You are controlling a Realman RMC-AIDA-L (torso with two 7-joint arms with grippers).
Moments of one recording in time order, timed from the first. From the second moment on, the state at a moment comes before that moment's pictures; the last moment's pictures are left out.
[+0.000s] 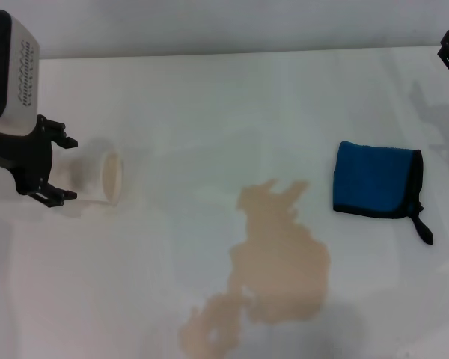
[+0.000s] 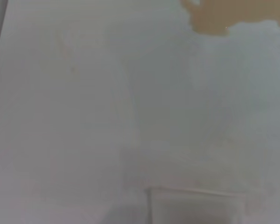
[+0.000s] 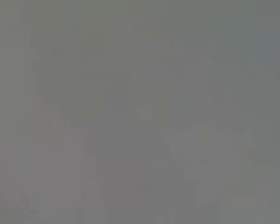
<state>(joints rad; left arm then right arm) -0.75 -2.02 1.14 0.96 -0.56 -1.36 1.77 0.53 2.03 -0.54 0.02 -0.68 -1.04 0.36</state>
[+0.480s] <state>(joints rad) -0.77 -2.03 1.20 0.85 -0.57 -1.23 1.80 0.53 2.03 -0.54 0.02 -0.68 -1.05 0.36</state>
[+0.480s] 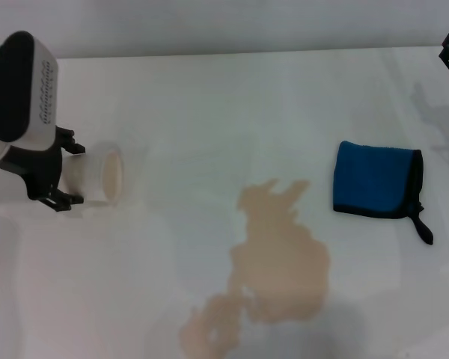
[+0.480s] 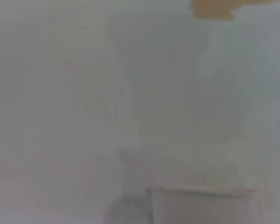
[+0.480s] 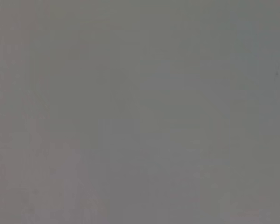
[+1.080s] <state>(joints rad) -0.79 -2.04 1.21 0.75 -0.59 -1.13 1.83 0.52 2.03 -0.54 0.03 -0.68 -1.05 0.36</state>
